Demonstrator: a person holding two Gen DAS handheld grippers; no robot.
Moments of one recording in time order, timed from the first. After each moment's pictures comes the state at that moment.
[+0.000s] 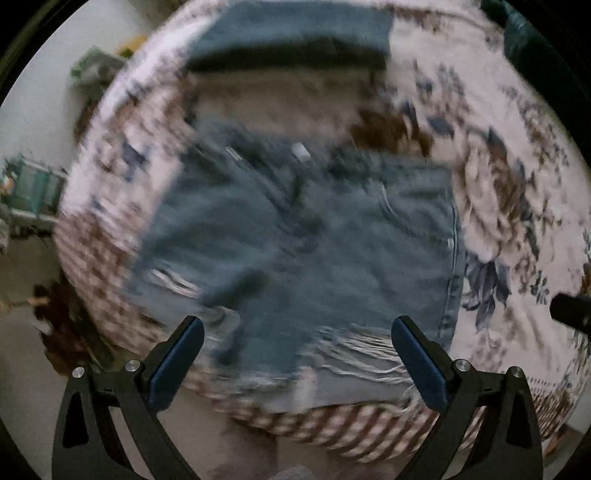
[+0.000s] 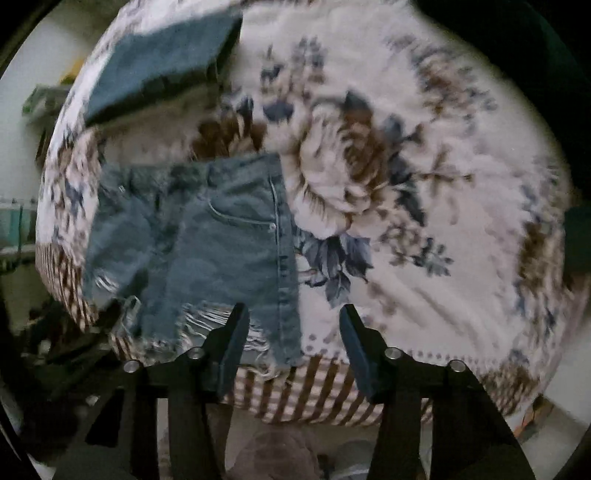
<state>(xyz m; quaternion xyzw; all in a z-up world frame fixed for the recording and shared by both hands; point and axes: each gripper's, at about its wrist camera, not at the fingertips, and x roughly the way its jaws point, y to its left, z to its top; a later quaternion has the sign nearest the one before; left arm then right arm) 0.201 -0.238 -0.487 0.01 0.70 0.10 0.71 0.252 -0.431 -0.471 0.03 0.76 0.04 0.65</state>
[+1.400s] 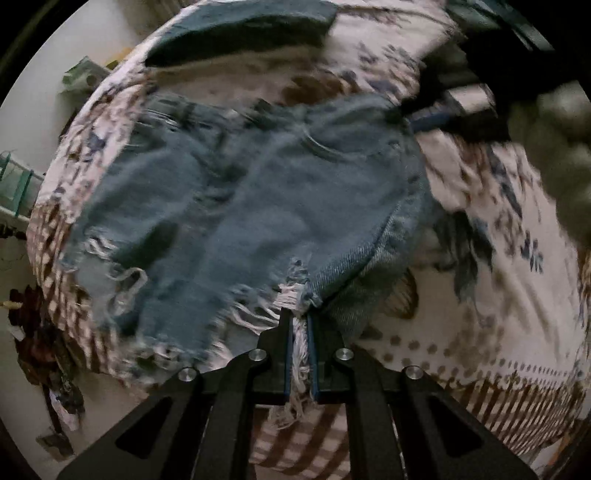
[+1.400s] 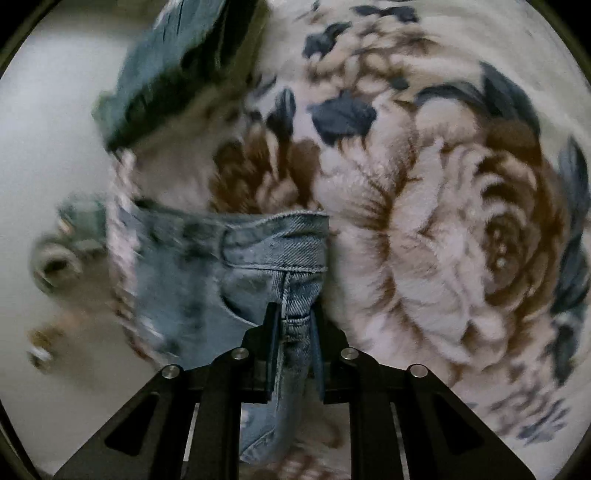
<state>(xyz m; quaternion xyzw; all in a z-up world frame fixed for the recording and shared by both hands) 0.154 -0.282 -0.515 -0.01 0.64 0.06 0.77 0.342 -0.452 -0.584 0.24 0.72 0.21 0.62</state>
